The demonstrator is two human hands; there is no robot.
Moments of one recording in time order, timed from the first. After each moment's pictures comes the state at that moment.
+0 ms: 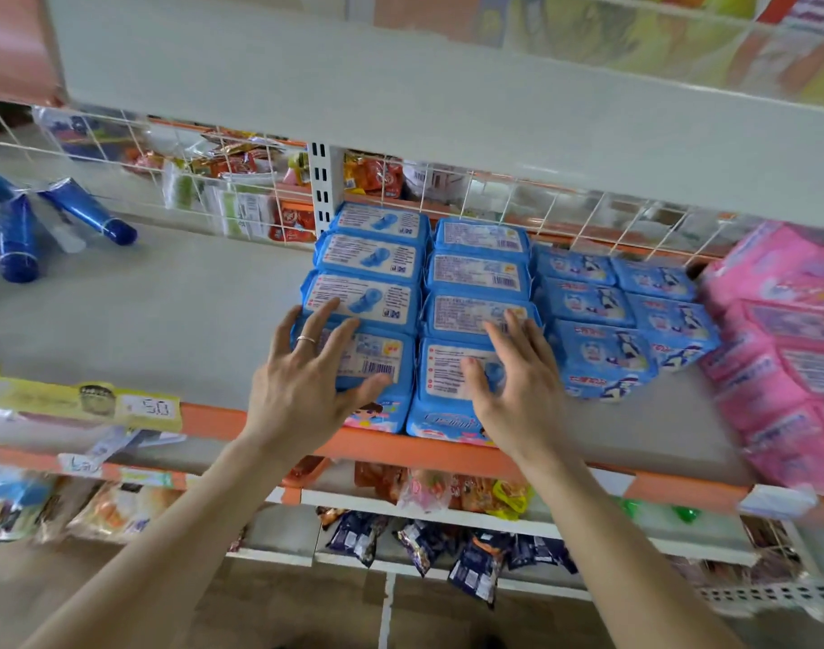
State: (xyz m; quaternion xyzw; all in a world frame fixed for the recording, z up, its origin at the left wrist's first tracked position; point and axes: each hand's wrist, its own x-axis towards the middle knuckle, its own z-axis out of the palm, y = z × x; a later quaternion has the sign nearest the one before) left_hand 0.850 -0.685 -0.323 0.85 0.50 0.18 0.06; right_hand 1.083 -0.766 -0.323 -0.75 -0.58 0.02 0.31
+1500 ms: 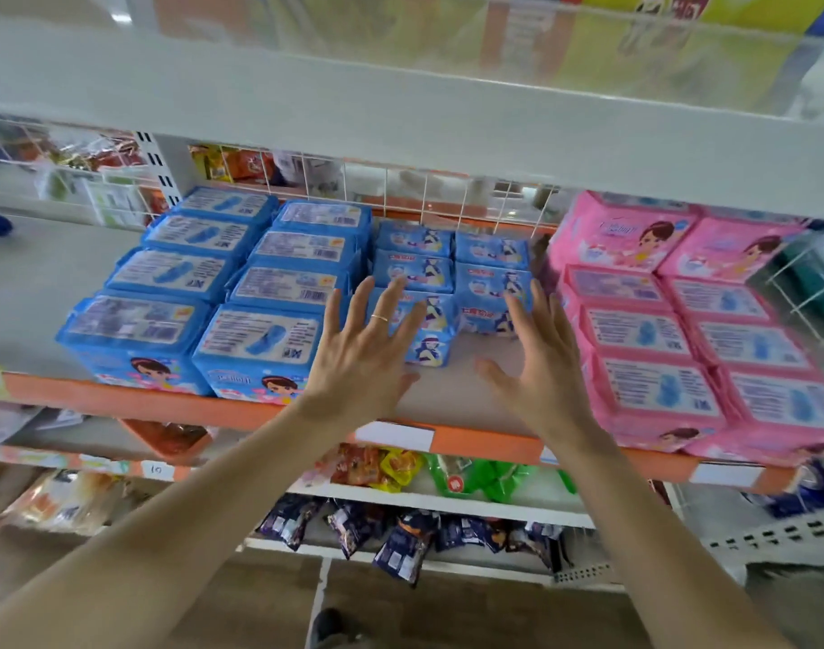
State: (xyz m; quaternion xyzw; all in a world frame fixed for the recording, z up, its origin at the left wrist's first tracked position) left_hand 1.114 -0.790 -0.296 0.90 0.41 0.10 -0.09; right_hand 1.337 -0.870 -0.313 -0.72 -0.64 -0.02 0.28
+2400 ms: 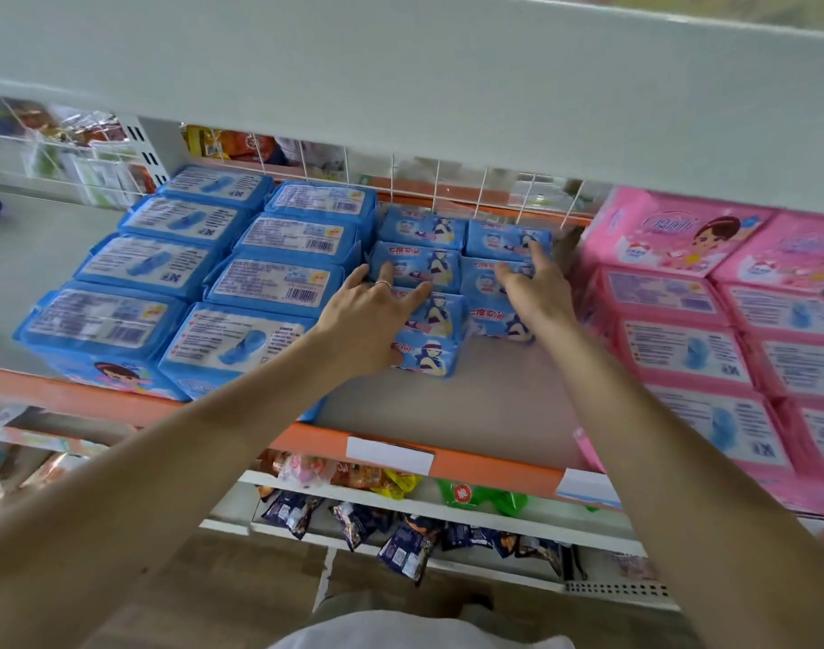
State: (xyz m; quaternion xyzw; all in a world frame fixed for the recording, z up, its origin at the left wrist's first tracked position) left_hand 1.147 -0.714 -0.295 0.91 0.41 -0.09 -0.06; right_hand 1.378 -0.737 -0.311 -0.79 -0.41 0.26 0.37
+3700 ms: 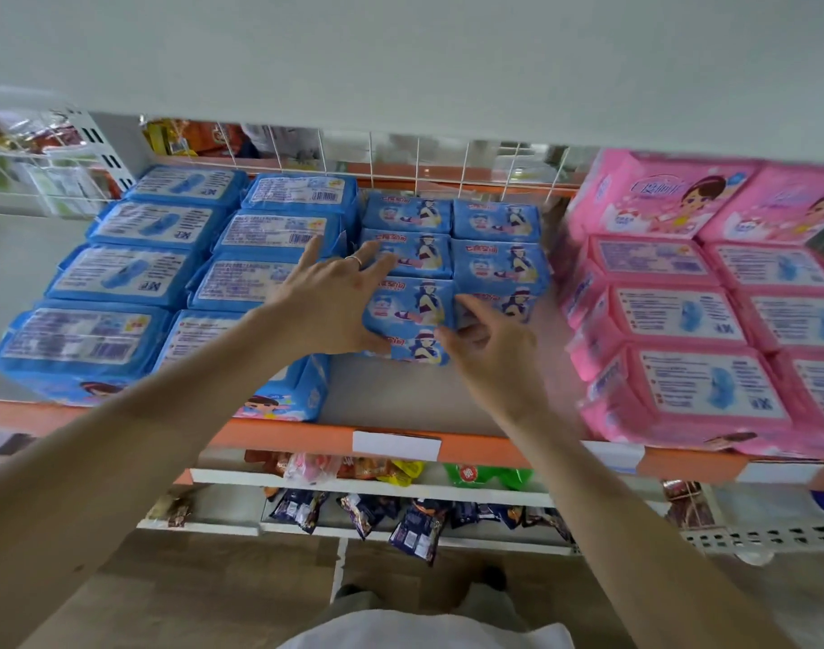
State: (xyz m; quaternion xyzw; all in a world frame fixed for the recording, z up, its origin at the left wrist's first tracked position) left_hand 1.119 -0.693 -0.278 0.92 0.37 -0.11 -0.02; right_hand 1.293 -0.824 -0.329 -0.73 -0.53 0.17 0.41
